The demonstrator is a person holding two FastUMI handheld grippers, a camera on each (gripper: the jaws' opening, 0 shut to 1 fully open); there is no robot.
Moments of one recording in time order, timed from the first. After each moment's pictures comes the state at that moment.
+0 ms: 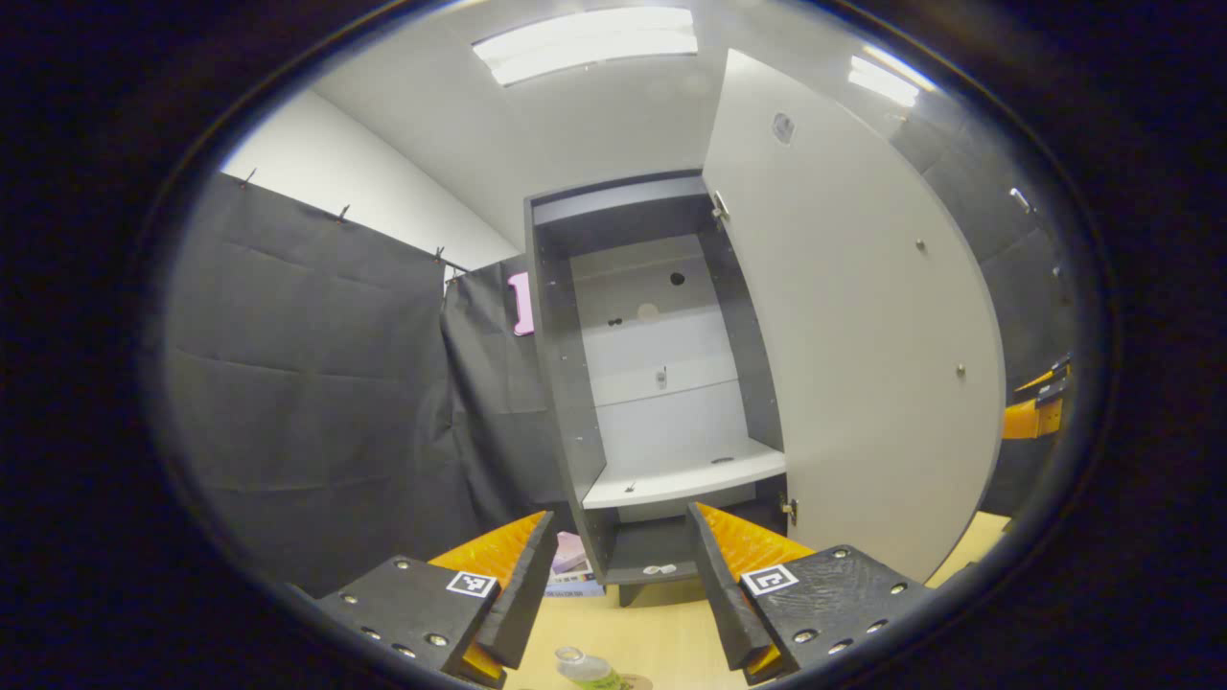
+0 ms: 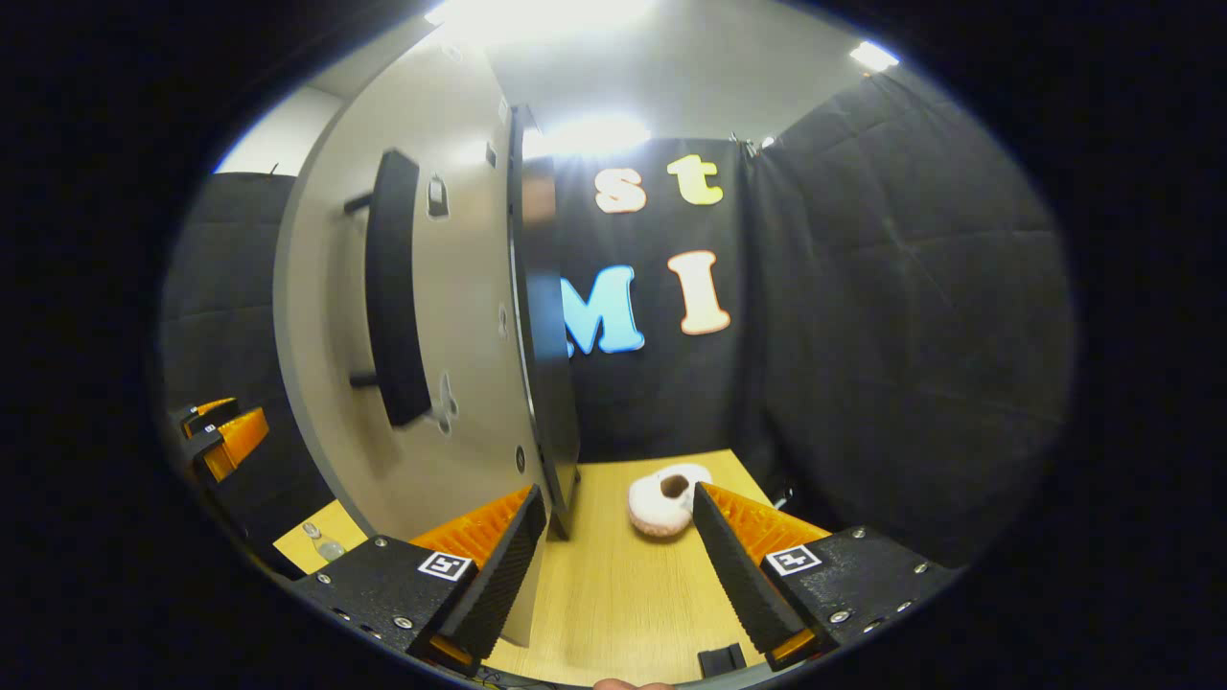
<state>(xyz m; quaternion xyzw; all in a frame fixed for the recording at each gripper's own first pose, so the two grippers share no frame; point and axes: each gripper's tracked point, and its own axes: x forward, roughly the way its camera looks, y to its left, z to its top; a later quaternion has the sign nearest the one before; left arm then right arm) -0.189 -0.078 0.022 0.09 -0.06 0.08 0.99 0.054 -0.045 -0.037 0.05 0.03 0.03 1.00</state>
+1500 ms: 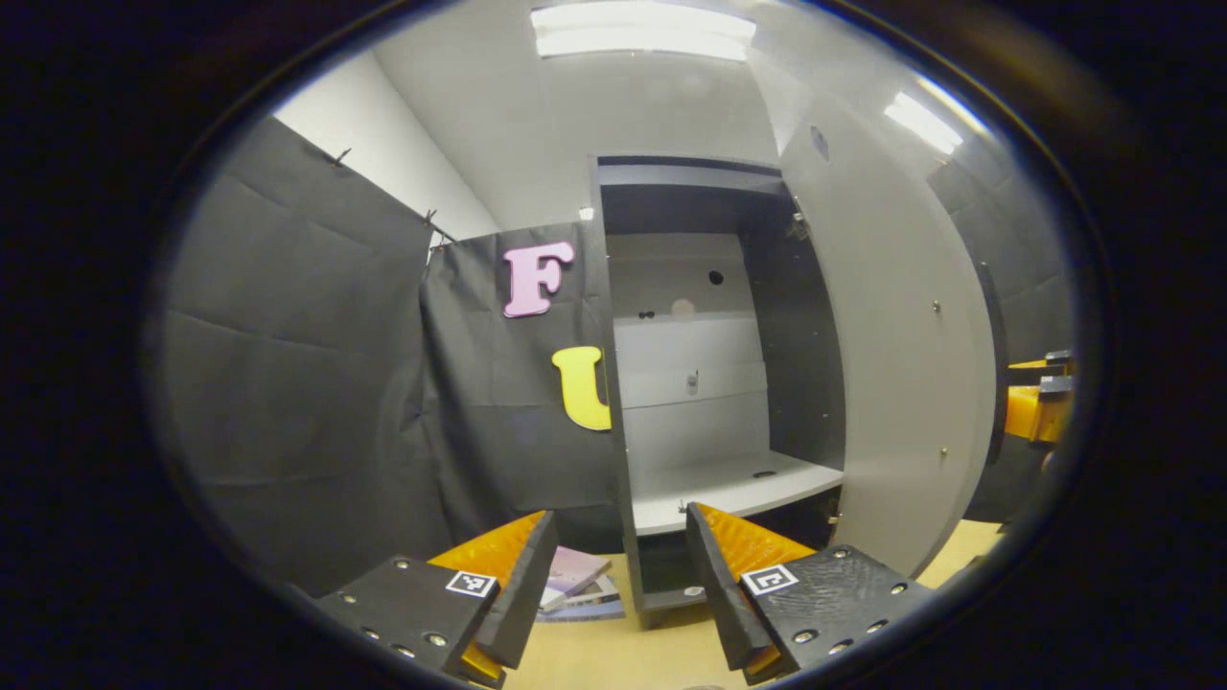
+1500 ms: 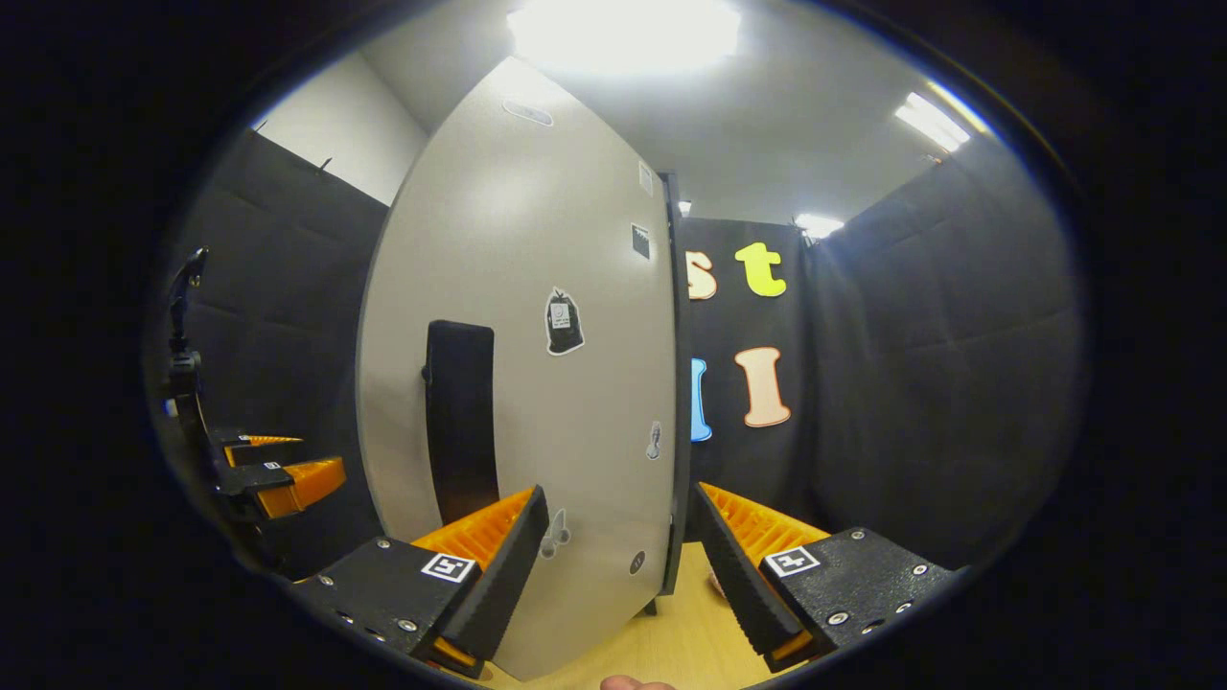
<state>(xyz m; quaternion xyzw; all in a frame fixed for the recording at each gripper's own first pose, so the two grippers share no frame) -0.092 0.096 0.019 0.04 -0.04 0.00 1.00 0.088 0.176 0.029 0.01 -0.05 0.02 1.00</state>
